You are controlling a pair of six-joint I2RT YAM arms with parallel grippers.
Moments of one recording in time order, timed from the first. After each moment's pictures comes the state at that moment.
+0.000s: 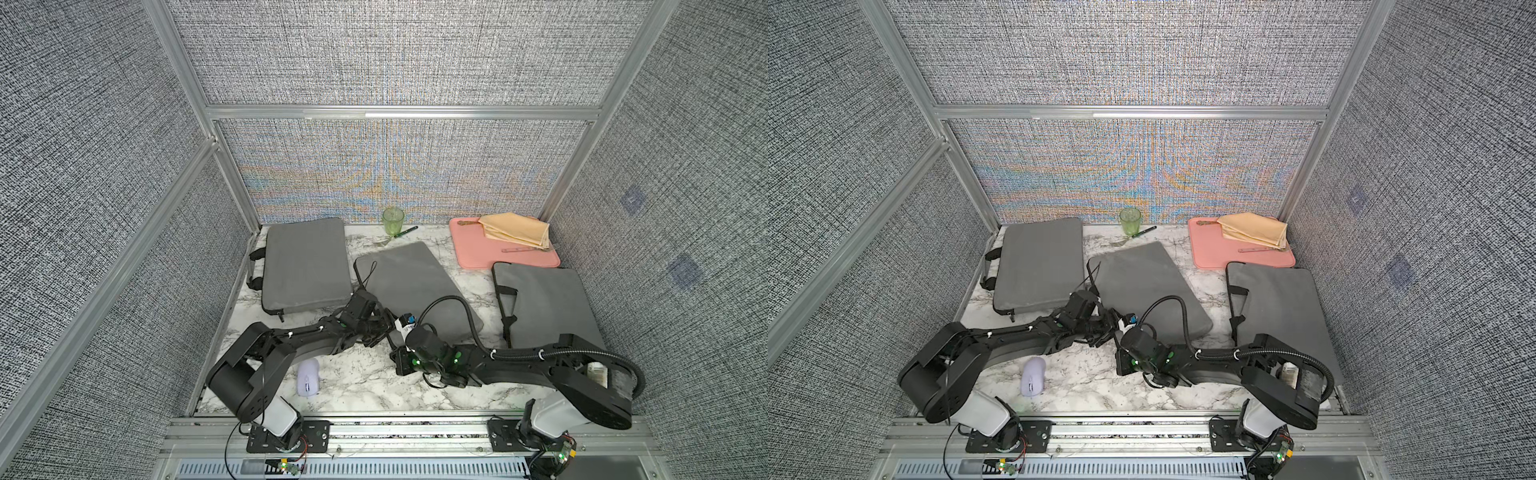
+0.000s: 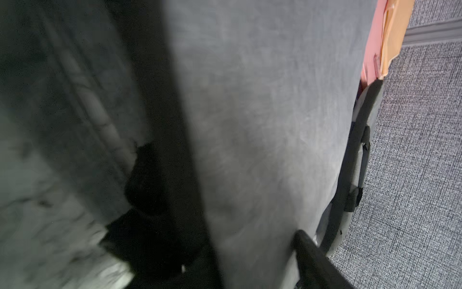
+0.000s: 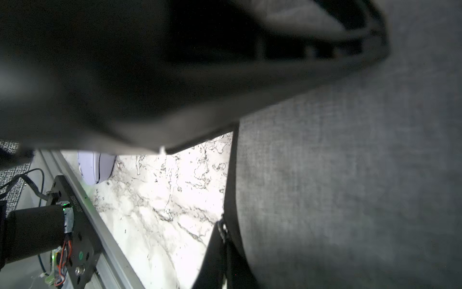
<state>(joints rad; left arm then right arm) -0.70 1.60 0.70 0.11 0.31 -1.19 1.10 1.53 0.67 0.12 0.03 0.76</state>
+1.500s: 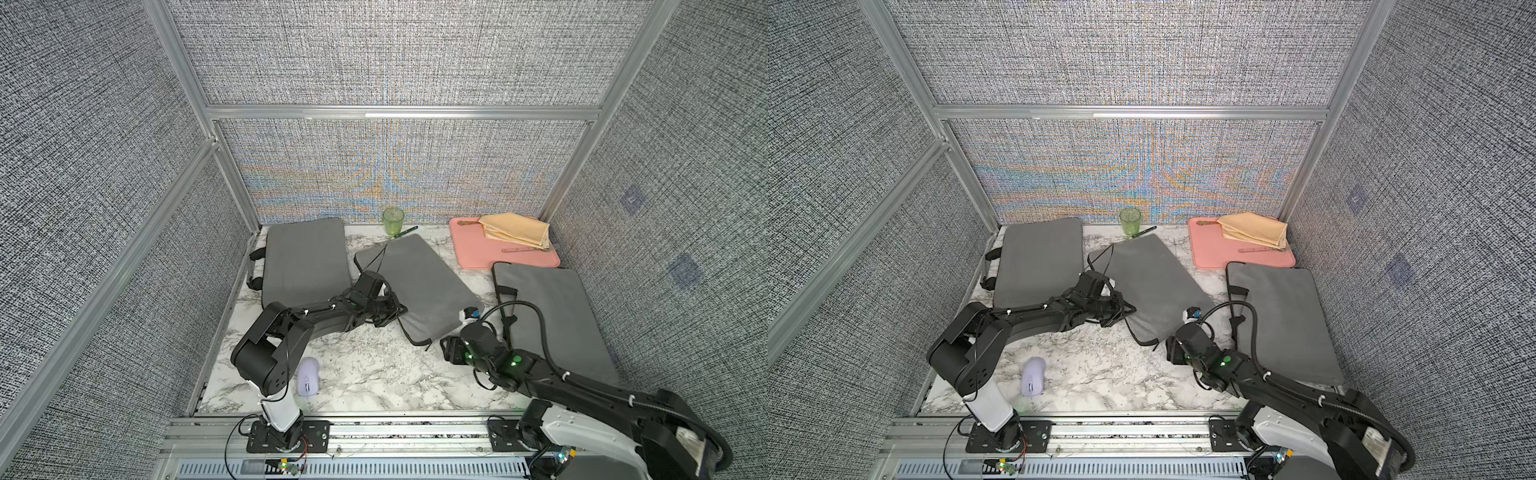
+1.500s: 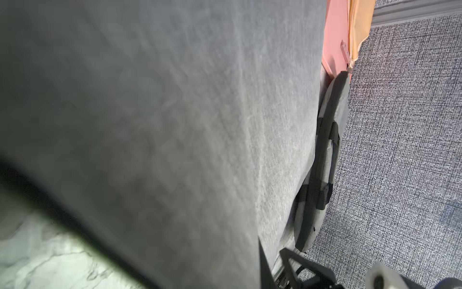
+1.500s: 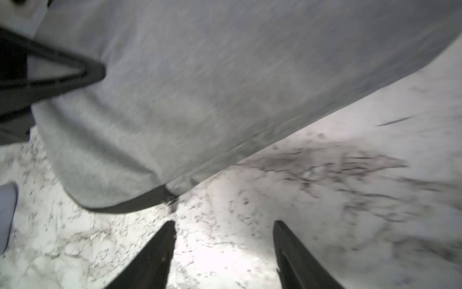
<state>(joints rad) -0.65 1.74 0.89 0.09 0.46 -1.10 0.75 0.97 0.41 -0.25 0.23 0.73</state>
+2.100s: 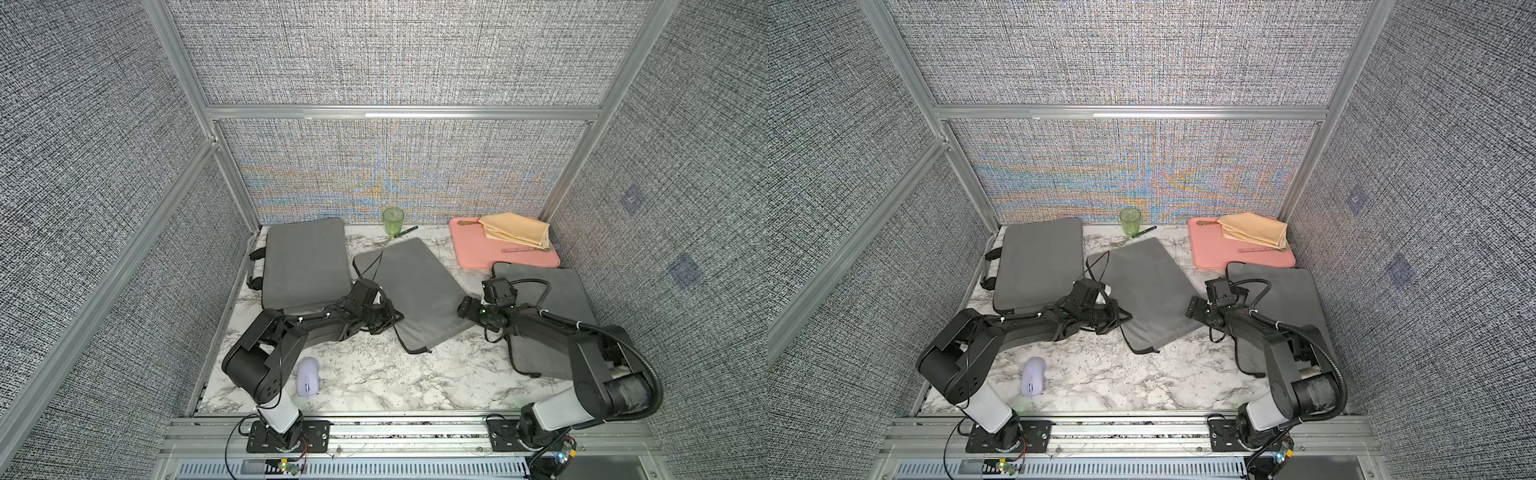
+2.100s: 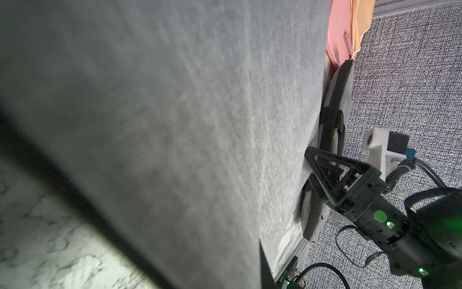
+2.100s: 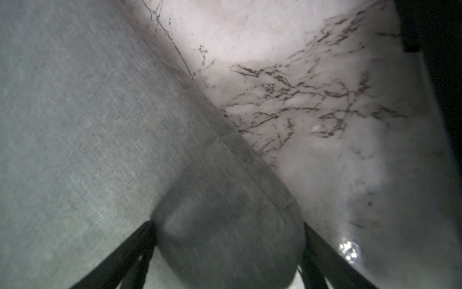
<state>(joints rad) -0.65 1.68 0.79 0.13 0.45 -1.08 0.24 1.53 0.70 -0.15 -0.05 0.60</state>
